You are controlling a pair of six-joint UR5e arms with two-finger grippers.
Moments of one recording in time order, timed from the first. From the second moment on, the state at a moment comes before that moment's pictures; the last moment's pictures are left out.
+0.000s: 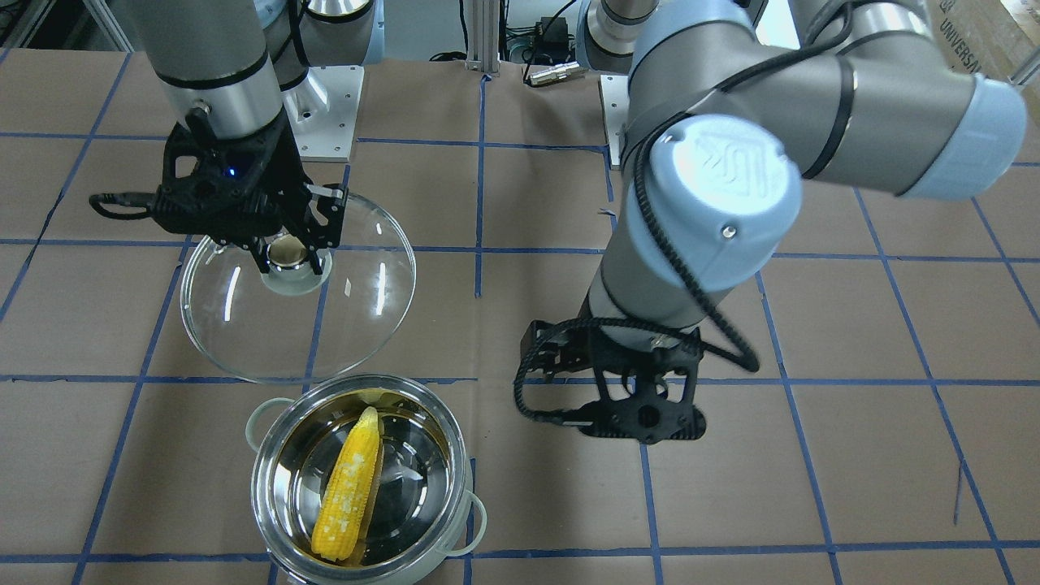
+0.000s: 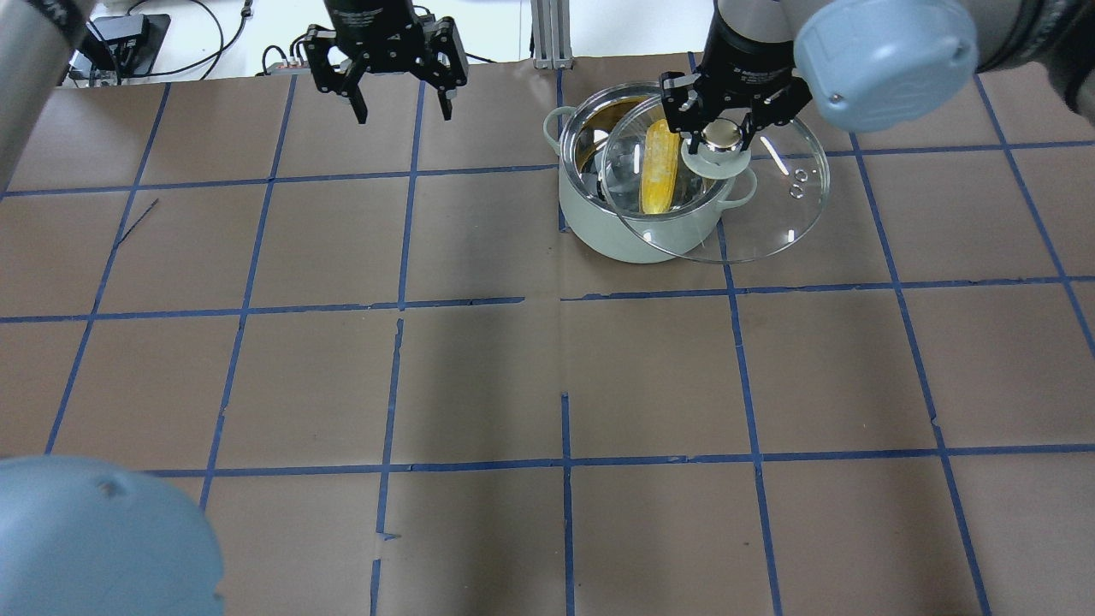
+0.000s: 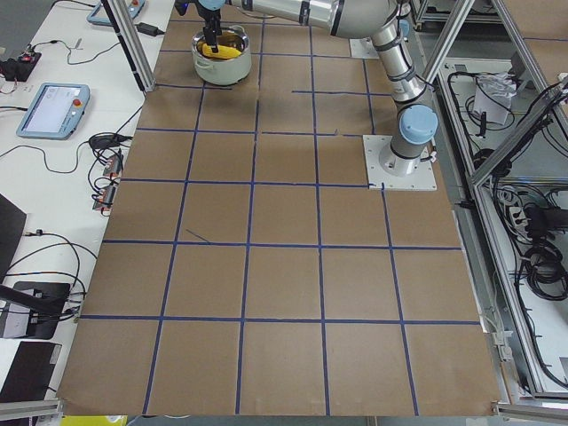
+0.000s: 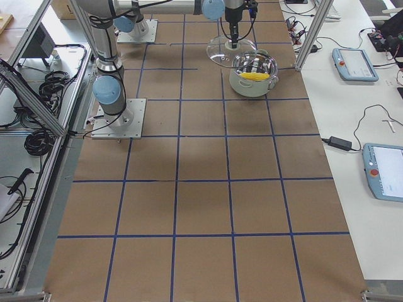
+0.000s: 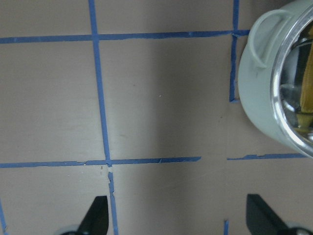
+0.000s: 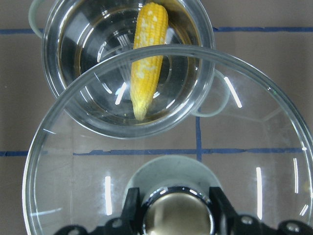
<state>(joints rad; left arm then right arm) -1.68 -1.97 -1.11 -1.73 1.56 -0.09 1.70 -1.35 1.43 -1.78 -1.60 0.12</state>
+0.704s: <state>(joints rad) -1.58 -1.73 -1.34 -1.68 1.56 0.04 1.72 -1.09 1.28 -1.90 -1.60 0.11</state>
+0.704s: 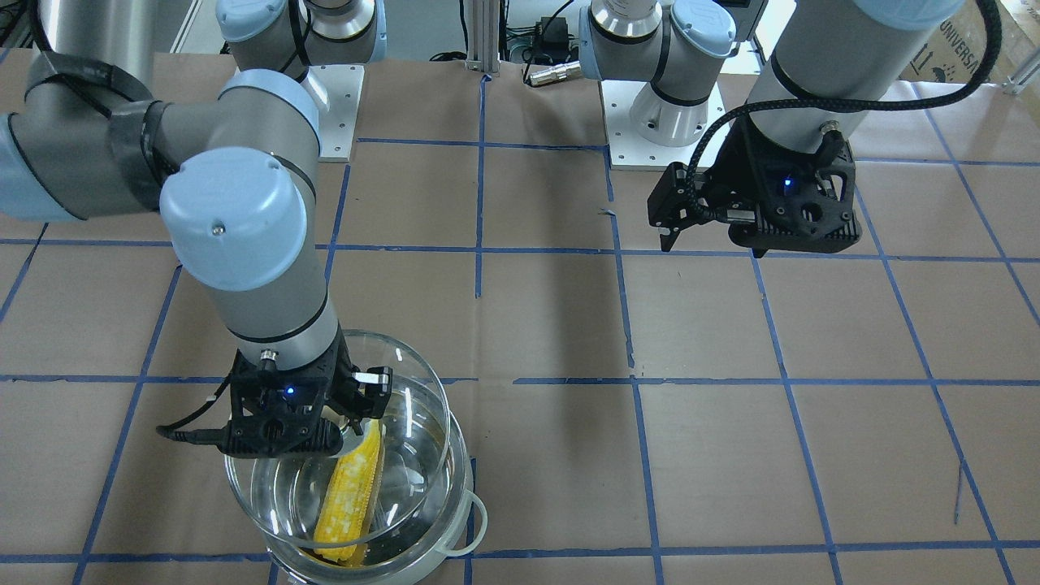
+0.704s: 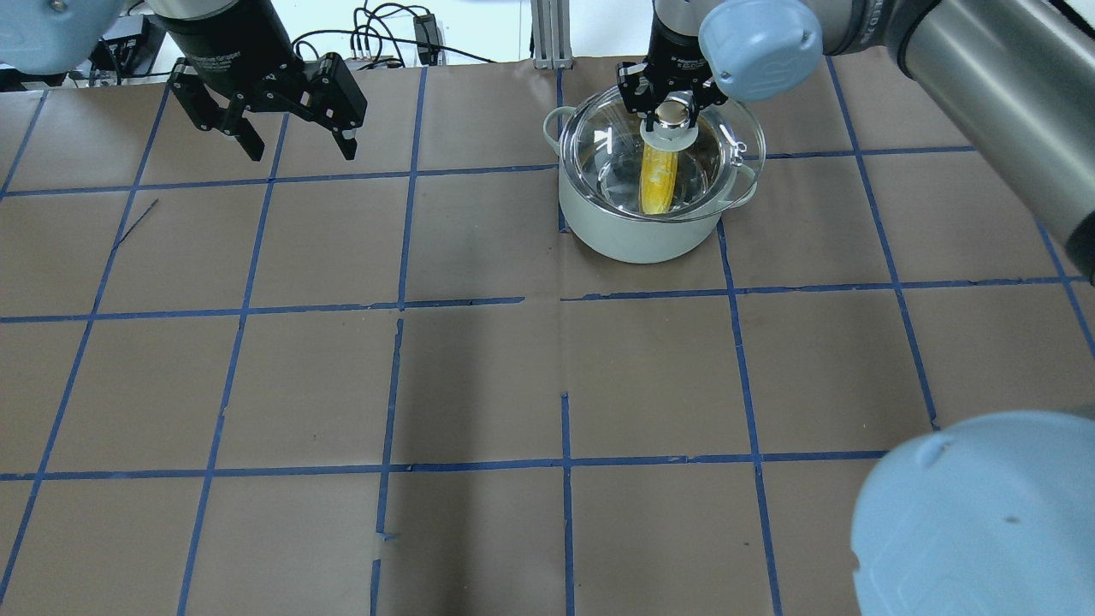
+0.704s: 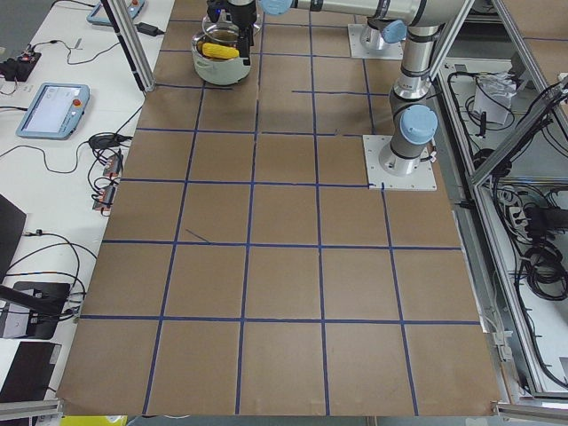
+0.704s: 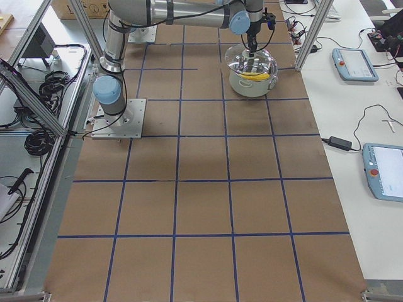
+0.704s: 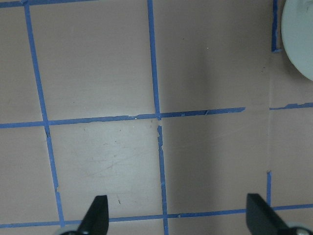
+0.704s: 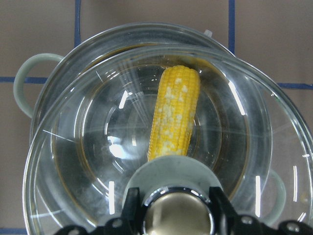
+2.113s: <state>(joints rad) -1.57 -1.72 -1.36 -1.65 1.59 0.00 1.73 -1.02 1.24 -1.99 -1.61 0.11</state>
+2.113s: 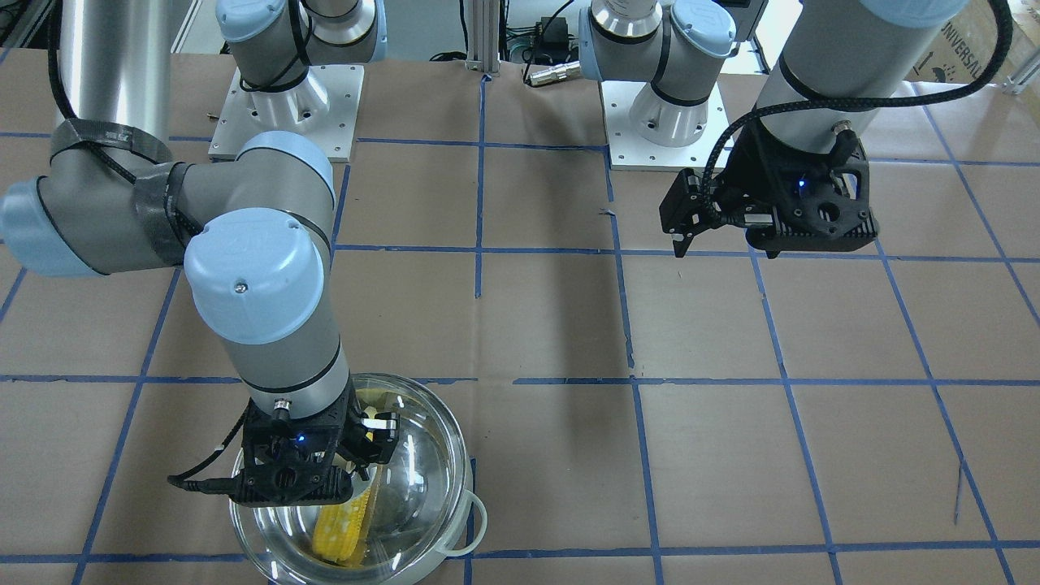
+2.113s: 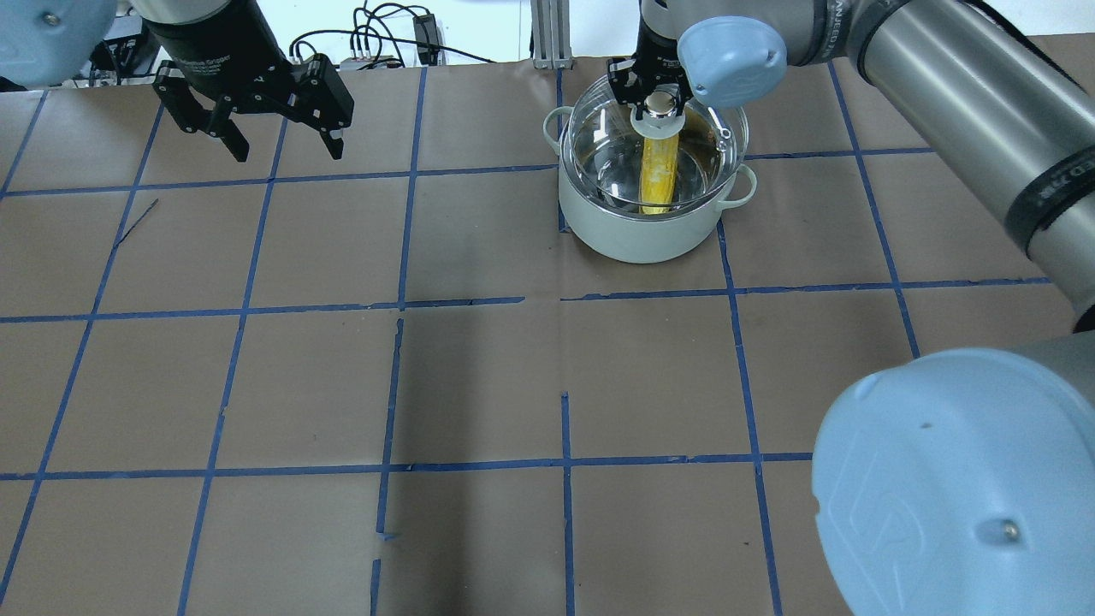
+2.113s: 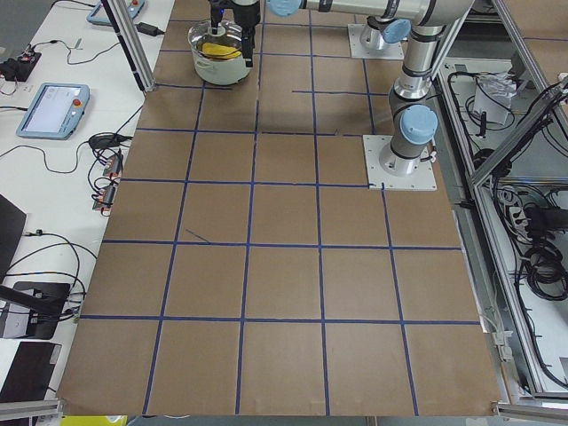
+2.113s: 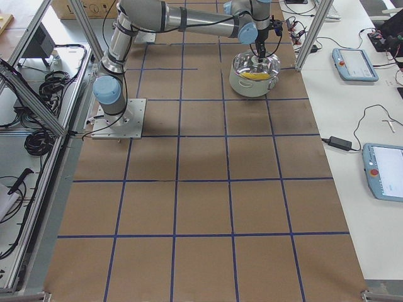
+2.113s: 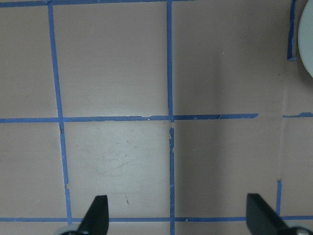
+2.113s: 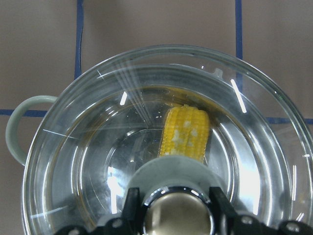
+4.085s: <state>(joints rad) -1.57 -1.72 -1.35 -1.65 1.59 0.00 1.74 -1.00 1.25 -1.98 -1.61 0.11</state>
